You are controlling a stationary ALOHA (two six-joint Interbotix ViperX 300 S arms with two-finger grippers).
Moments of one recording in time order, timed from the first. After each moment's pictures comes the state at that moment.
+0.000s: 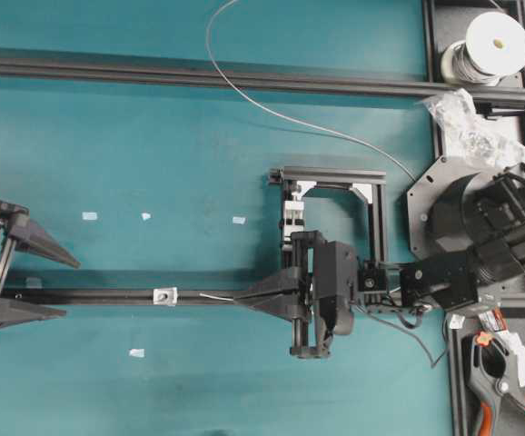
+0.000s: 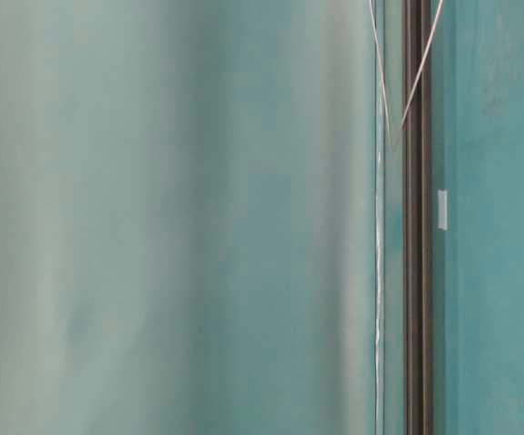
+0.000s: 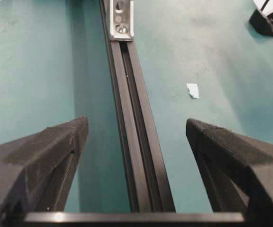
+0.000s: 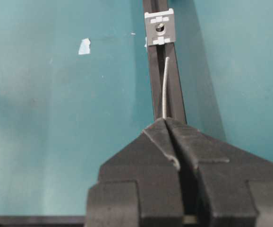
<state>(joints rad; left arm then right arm) -0.30 0.22 1.12 -0.06 -1.08 -0.17 0.58 0.06 1.09 0.73 -0.80 0.06</state>
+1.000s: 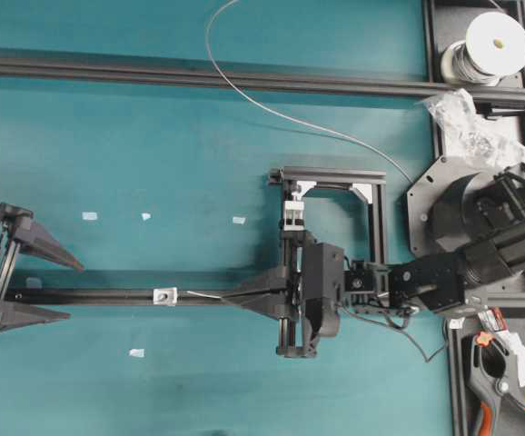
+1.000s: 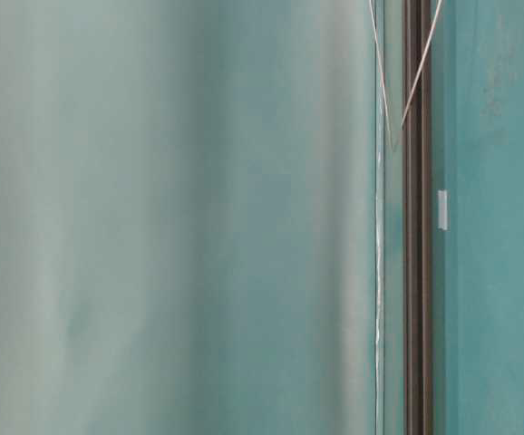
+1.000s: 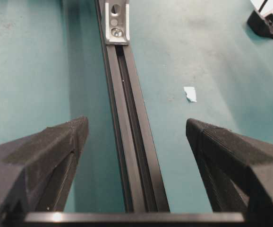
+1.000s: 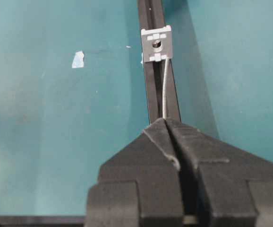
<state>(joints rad) -0.30 0.22 1.10 -0.06 -1.07 -0.16 0.55 0.08 1.04 0.73 -0.79 0.02</state>
